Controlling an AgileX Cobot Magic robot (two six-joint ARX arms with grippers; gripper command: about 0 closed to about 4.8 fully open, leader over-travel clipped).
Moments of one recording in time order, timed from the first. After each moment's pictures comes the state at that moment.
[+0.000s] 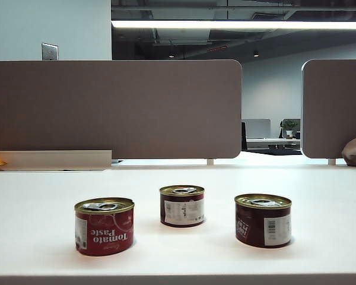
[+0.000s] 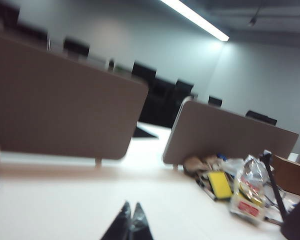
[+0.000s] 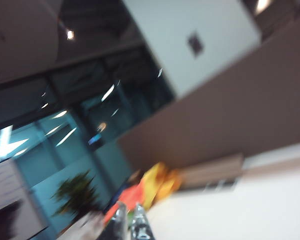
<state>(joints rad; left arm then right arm) -0.03 0.01 0.39 -0.06 0.47 -0.42 0.00 0.00 0.11 0.43 -0.61 0.88</state>
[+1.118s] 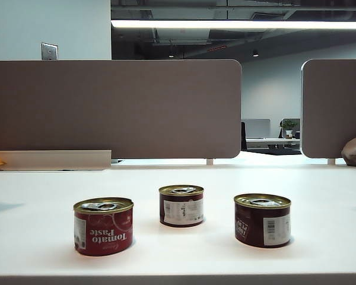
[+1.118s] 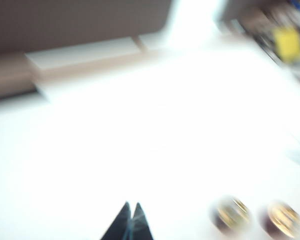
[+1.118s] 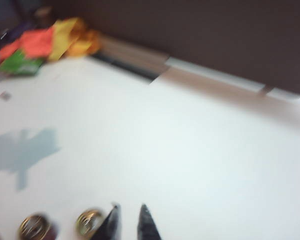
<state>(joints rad) -0.05 0.95 1.19 -0.74 0.51 0.12 0.07 0.87 1.12 -0.60 -0.64 -0.16</state>
